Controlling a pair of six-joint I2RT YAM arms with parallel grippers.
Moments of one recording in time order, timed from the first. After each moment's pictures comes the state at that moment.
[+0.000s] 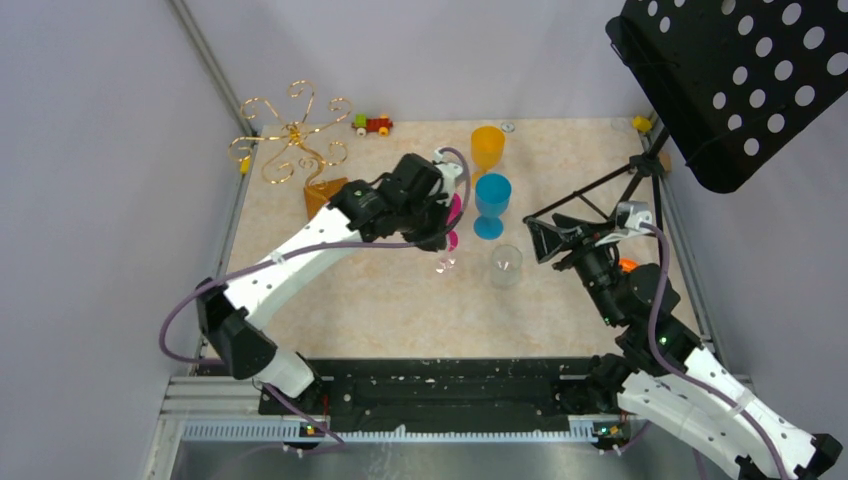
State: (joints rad) left arm -0.79 1.47 1.54 -0.89 0.11 -0.26; right arm 0.78 0.49 0.62 0.05 0.37 0.36
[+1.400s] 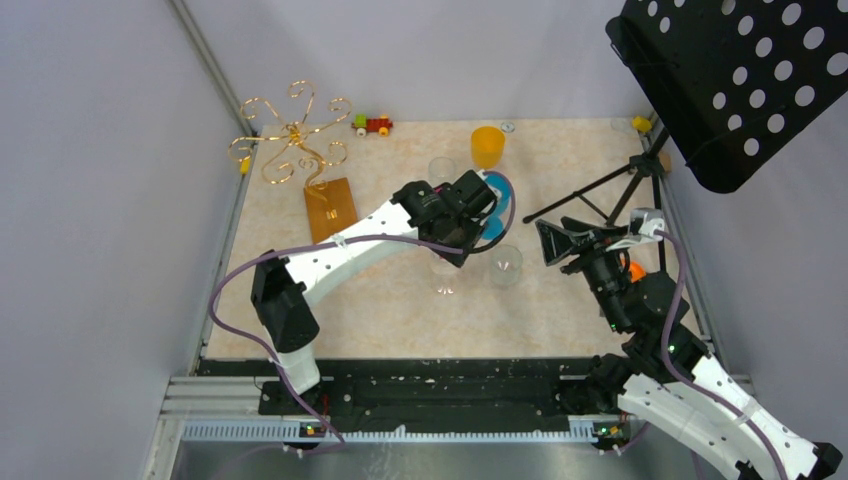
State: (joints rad) left arm -0.95 1.79 1.75 -1.07 -0.11 -0.26; right arm 0.78 0.41 0.60 0.01 0.42 0.39
